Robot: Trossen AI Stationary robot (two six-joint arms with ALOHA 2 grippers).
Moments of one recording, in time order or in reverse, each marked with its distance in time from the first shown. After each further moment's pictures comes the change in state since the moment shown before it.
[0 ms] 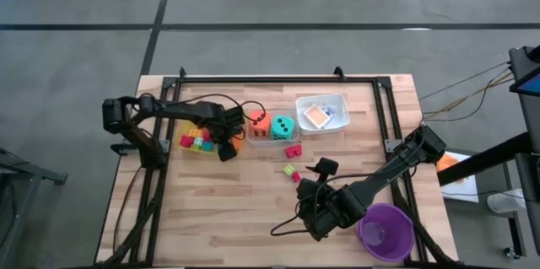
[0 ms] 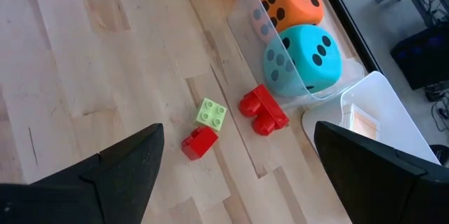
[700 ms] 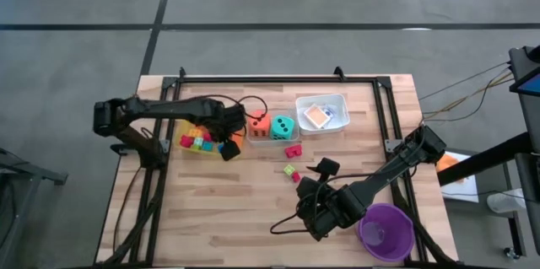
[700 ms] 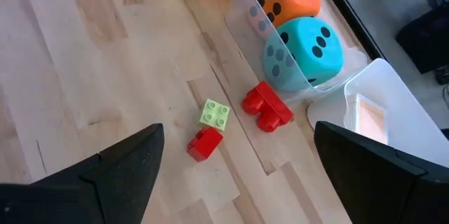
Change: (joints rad) left arm -0.089 -0.089 0.180 -0.232 -0.044 -0.193; right arm 0.000 0.000 0.000 -0.004 0.001 0.080
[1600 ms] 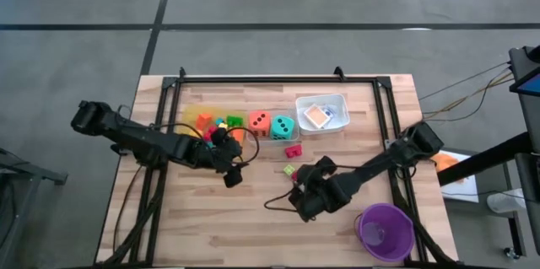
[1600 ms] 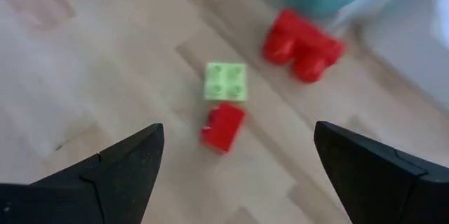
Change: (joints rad) left arm -0.498 -0.210 -0.178 0.507 -0.532 -0.150; right arm -0.114 0.001 -0.283 0.311 -0.138 0.242
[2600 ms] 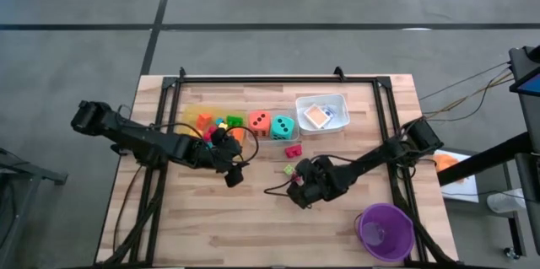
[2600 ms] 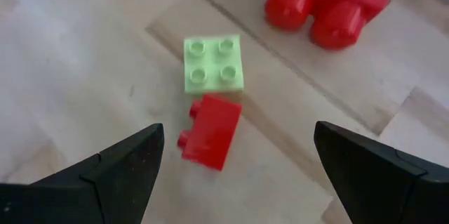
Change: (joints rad) left arm 0.000 0.000 -0.005 0.016 -0.004 -0.046; right arm -0.084 -0.001 -0.227 0.344 -0.107 0.017
